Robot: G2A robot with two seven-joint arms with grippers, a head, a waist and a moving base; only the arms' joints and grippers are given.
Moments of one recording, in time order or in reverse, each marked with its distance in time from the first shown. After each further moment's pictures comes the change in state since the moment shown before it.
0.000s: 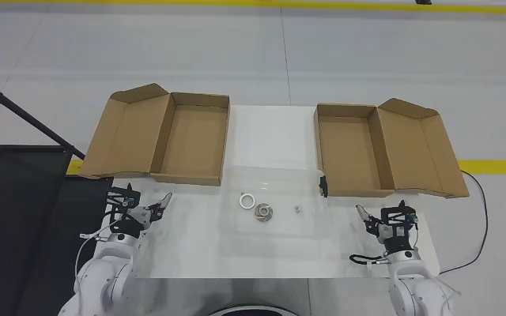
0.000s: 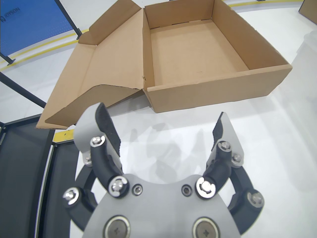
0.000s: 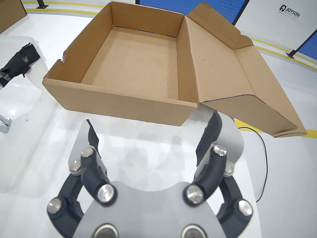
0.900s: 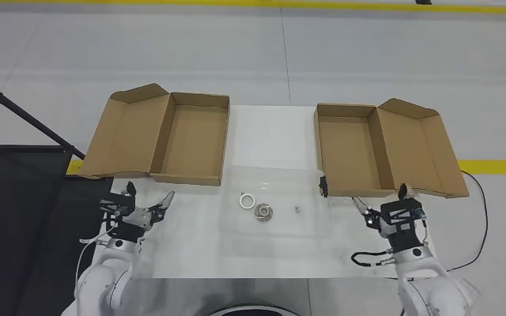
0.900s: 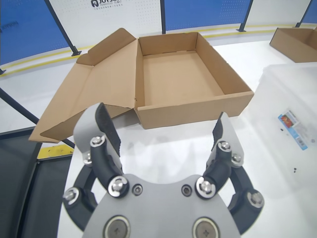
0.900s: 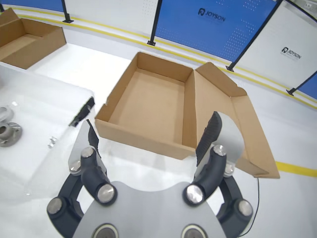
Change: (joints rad) left arm 0.053 -0.012 -0.004 -0.041 -0.063 -0.034 0.191; right arm -0.051 0.009 0.053 -0.334 -0.065 -0.128 0.140
